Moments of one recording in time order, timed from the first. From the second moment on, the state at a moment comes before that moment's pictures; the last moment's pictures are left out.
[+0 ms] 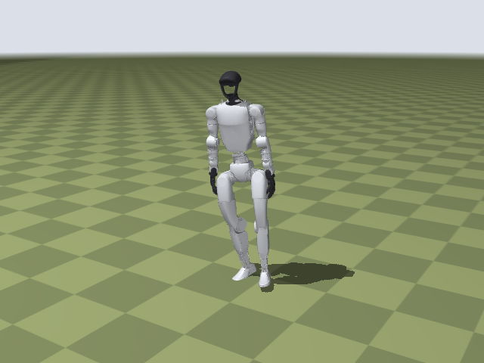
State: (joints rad) left arm -0.03 0.10 0.18 1.50 0.21 0.09 -0.07; right arm -0.02 -0.11 -0.03 1.61 -0.44 0.05 -0.06; waist -0.04 -0.07 0.10; left_leg -0.08 -0.04 0.23 0.09 -0.08 0.13; right_leg 0.10 -0.05 -0.47 0.01 -0.01 -0.09
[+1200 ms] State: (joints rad) left arm 0.01 0.18 0.20 1.56 0.21 0.09 0.01; right arm -0.01 -0.10 -0.01 1.55 -0.47 -0.01 -0.06; waist -0.01 0.01 0.13; left_leg 0.04 0.03 0.39 0.02 -0.24 -0.06; right_leg 0.04 -0.13 -0.40 0.42 -0.01 0.05
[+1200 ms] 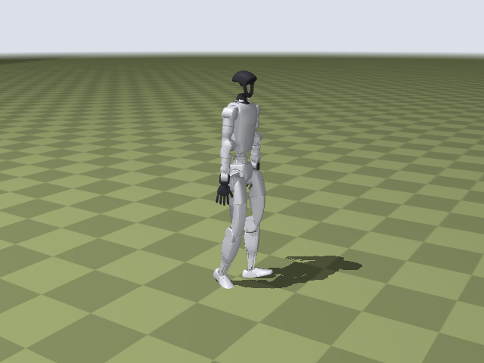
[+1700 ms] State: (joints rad) left arm 0.09 0.10 0.20 1.57 0.21 0.06 0.04; right arm -0.04 -0.09 0.05 1.55 -0.49 -0.01 -0.02; waist 0.02 -0.10 0.08; left_leg 0.05 -0.10 0.26 0.01 -0.24 -0.06; right_leg 0.08 -0.07 -0.27 0.06 -0.02 0.11
